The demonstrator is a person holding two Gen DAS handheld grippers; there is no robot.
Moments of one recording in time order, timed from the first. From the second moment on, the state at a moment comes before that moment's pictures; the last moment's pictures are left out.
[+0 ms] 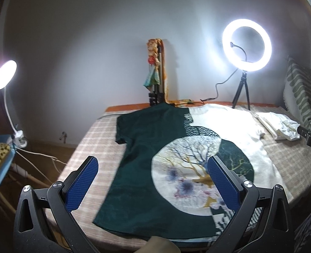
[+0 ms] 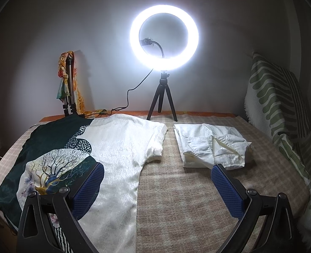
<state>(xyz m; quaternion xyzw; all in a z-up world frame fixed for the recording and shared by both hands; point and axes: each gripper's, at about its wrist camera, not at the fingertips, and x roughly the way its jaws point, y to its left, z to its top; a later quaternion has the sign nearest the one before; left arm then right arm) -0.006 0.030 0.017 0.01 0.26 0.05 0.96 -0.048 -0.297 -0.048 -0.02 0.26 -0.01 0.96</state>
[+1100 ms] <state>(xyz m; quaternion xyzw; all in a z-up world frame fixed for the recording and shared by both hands) 0.033 0.157 -0.105 -0.17 0.46 0.02 0.87 0.079 -0.040 -0.002 -0.08 0.31 0.29 0.90</state>
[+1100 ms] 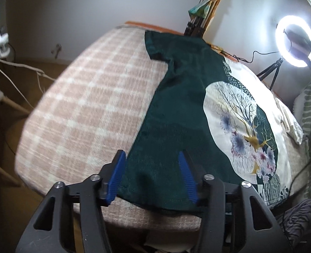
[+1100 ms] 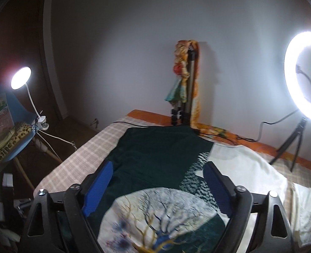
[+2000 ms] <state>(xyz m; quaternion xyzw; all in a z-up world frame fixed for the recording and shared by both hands) 0.042 0.173 -0.119 -0.18 0.49 0.03 0.85 0.249 0.231 -0.134 -0.07 0.51 0.32 0.80</state>
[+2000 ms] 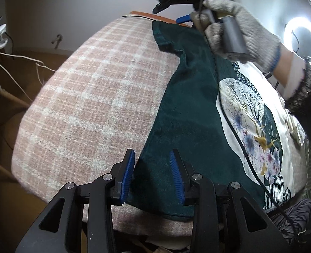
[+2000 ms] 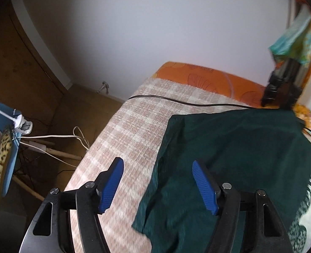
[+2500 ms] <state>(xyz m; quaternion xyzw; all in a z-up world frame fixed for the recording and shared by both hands) 0.046 0.168 -0.129 -0.19 0.49 0.00 0.85 0.285 0.277 -0.186 -0.17 0.53 0.27 0.79</state>
